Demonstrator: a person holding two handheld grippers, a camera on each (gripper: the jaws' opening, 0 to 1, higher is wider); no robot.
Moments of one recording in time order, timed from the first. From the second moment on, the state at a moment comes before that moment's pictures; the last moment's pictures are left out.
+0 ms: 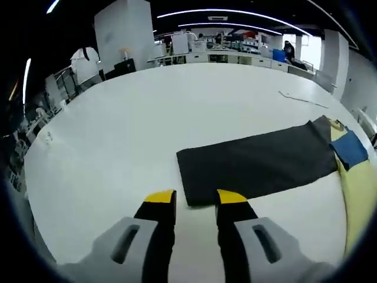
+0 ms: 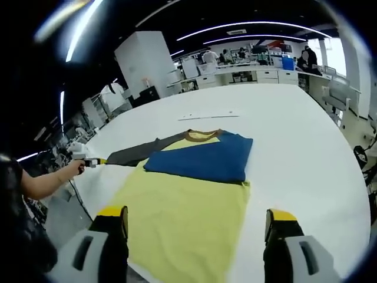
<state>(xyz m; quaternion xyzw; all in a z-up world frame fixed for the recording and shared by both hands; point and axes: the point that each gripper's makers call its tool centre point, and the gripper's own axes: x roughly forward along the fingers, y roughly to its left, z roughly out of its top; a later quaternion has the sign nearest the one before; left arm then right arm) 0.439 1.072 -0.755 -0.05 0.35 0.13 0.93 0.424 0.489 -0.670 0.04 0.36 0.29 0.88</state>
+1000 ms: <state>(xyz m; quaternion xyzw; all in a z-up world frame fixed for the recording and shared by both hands) 0.439 1.070 -0.757 -0.07 0.34 0.16 0.93 0.421 0.478 -0.669 0.03 0.37 0.27 0.89</state>
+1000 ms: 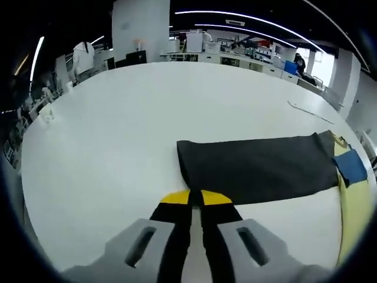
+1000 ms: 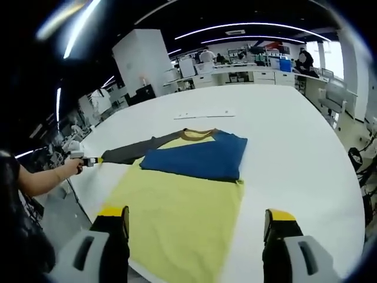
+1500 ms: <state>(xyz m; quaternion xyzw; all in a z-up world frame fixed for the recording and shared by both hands) 0.442 1.063 -0.723 -0.05 0.31 0.16 0.94 0.417 0.484 -0.671 0.03 0.37 0.29 0.89</state>
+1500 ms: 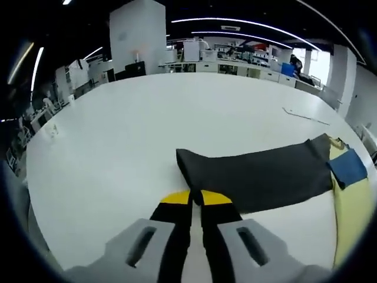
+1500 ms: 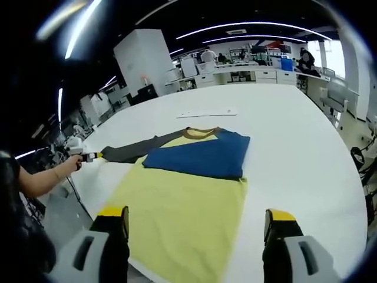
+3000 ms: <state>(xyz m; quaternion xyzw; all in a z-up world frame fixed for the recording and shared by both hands) 0.499 0.950 -0.643 0.01 0.25 0.03 0.97 0.398 0.504 -0.664 -0.01 0.33 0.37 0.87</state>
